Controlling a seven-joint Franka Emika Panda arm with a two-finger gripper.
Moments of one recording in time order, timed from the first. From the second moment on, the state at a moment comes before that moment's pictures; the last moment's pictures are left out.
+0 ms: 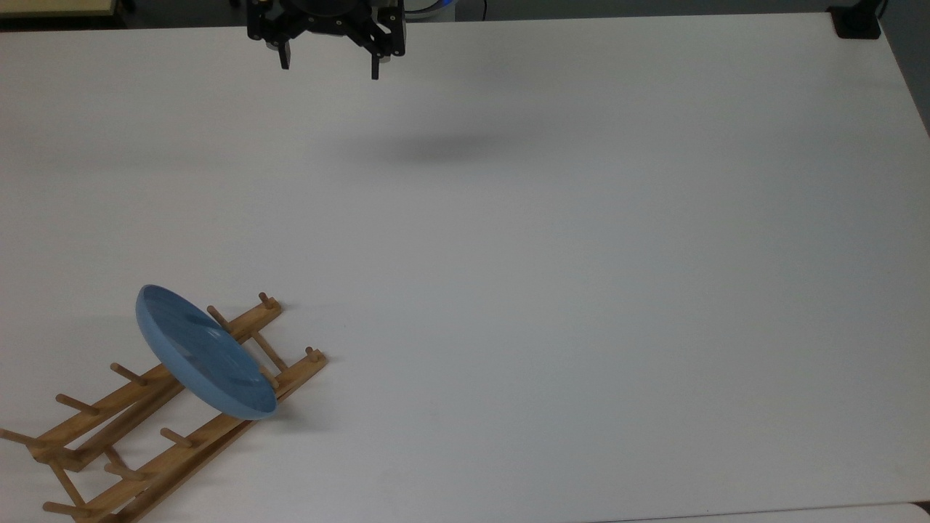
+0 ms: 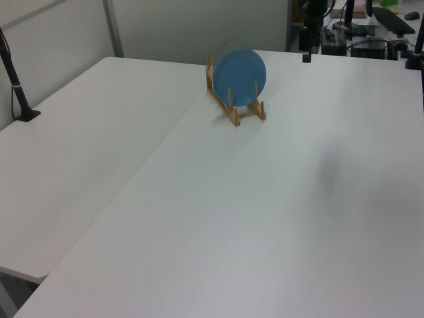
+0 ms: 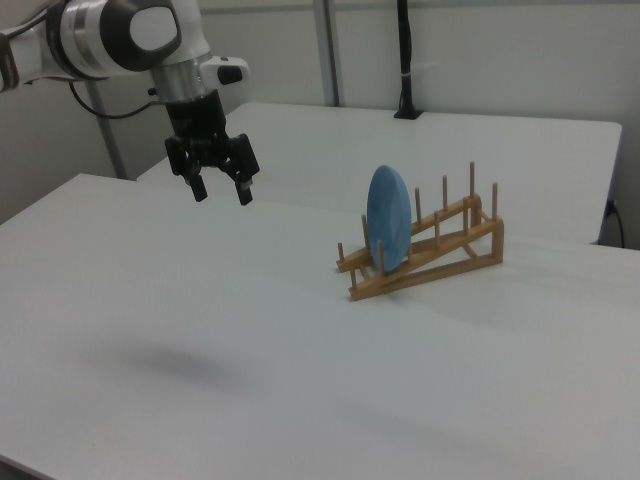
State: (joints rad) arm -0.09 0.09 0.10 -1.56 -0.14 1.62 0.02
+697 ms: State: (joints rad) arm -0.15 0.14 0.10 -1.57 -0.15 1.96 0.02
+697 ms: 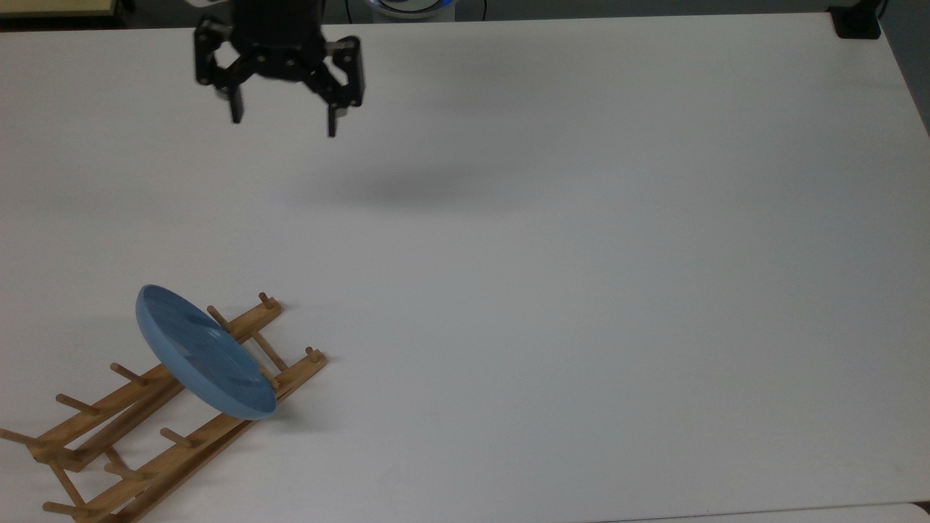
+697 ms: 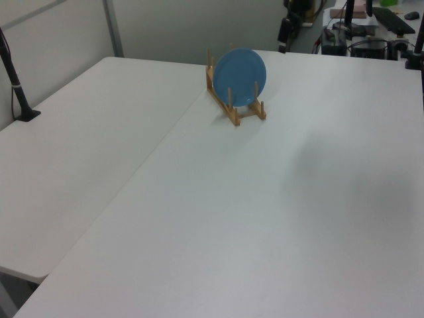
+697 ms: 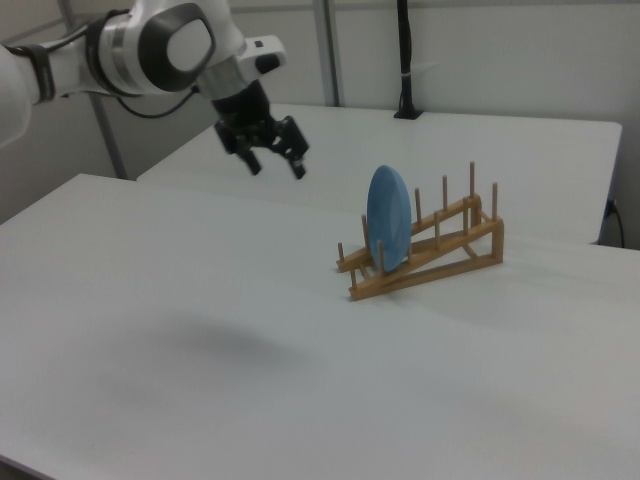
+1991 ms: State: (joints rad) arm -0.20 0.46 -0.04 -1.52 -0.28 2.57 0.04
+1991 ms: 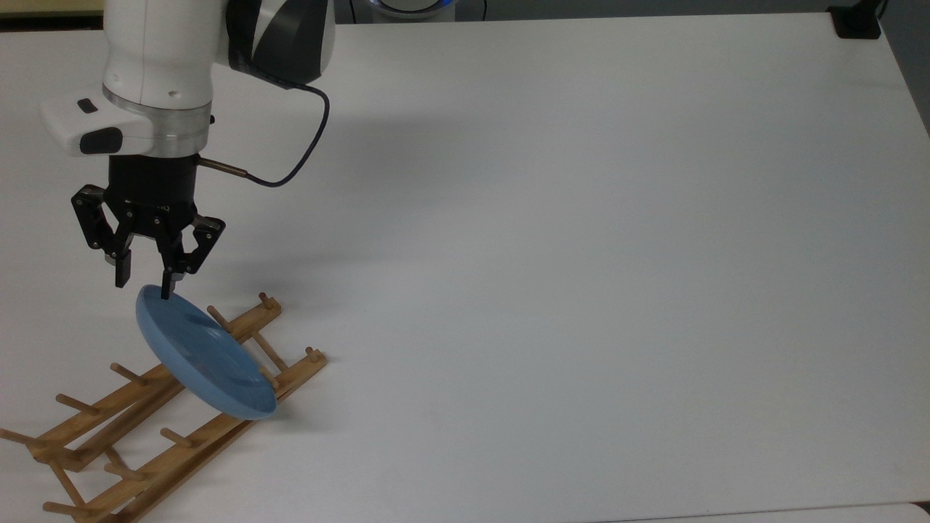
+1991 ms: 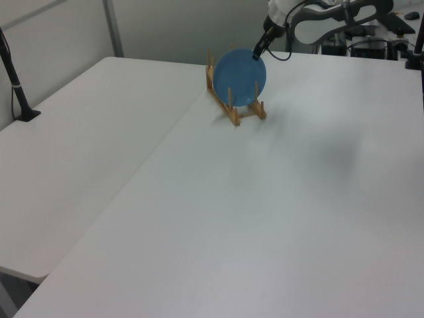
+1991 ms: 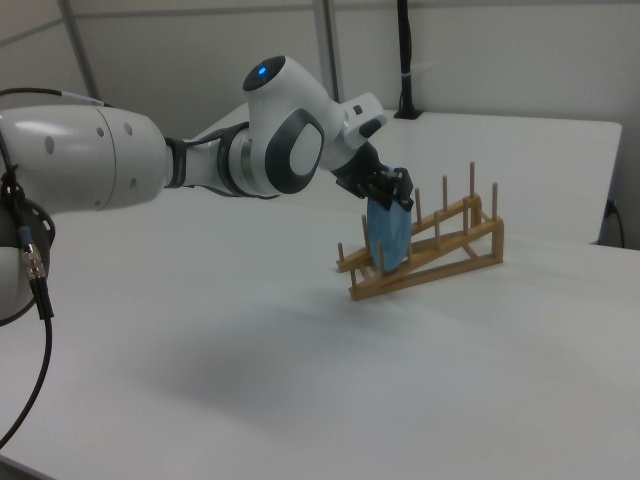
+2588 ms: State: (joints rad) arm -0.20 0.47 -0.05 -1.52 -0.28 2.62 0.04
